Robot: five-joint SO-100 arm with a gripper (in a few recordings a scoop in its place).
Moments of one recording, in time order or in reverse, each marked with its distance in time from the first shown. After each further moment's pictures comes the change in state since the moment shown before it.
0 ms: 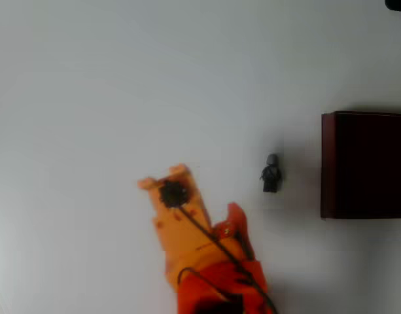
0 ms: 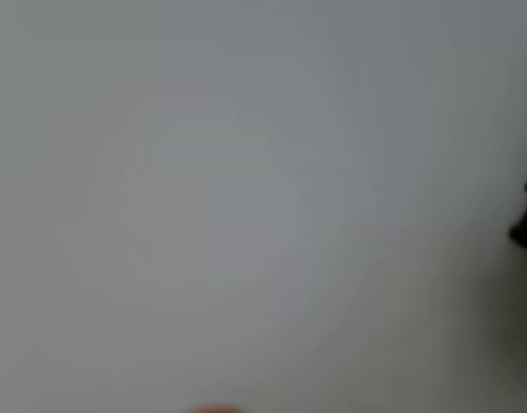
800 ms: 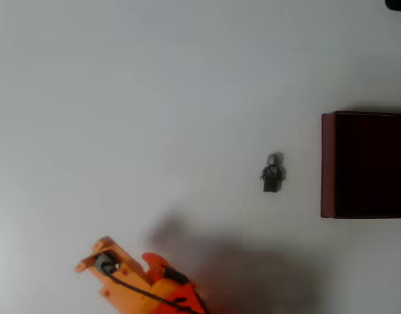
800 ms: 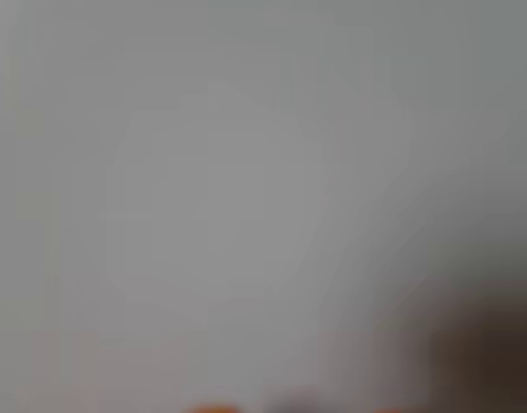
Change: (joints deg) arm -36.4 49.6 46.7 -4.1 6.8
